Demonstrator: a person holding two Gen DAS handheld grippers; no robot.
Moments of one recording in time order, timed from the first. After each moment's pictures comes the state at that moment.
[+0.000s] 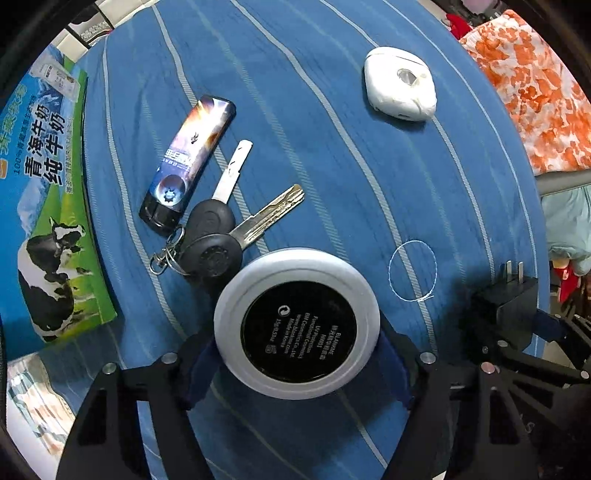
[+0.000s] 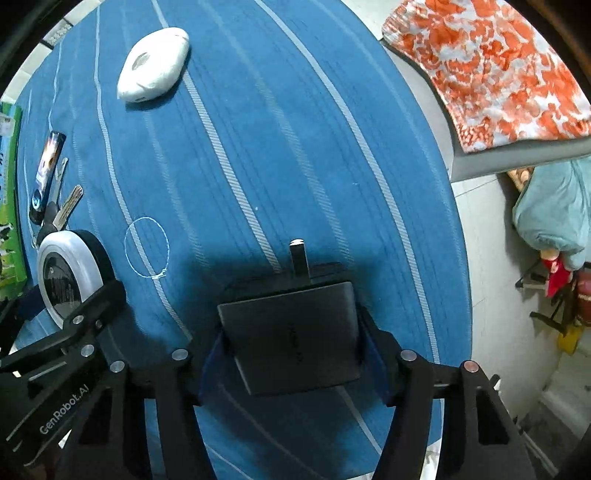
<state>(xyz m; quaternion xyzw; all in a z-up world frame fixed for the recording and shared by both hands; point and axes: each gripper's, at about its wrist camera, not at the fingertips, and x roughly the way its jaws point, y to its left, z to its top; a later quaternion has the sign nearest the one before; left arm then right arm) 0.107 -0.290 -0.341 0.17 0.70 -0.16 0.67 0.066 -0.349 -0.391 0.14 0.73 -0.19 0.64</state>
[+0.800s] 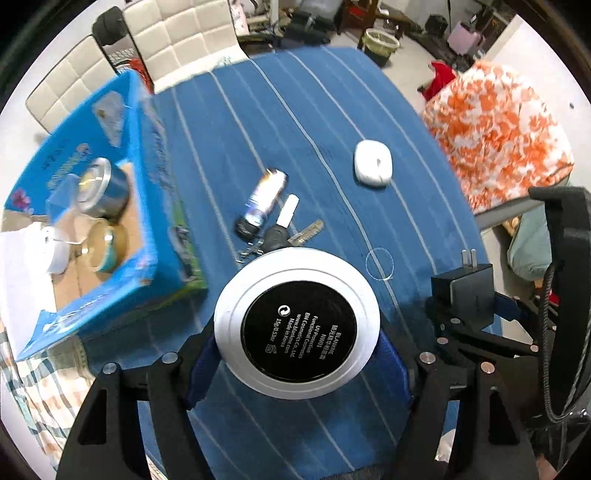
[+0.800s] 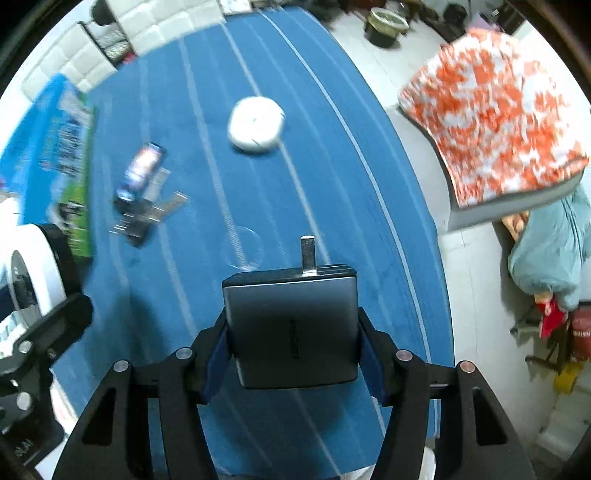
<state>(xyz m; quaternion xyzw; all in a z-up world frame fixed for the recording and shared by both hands) 0.098 -0.219 -0.223 0.13 0.64 -0.18 0.74 0.057 -0.295 -0.285 0.10 0.66 -0.15 0.73</state>
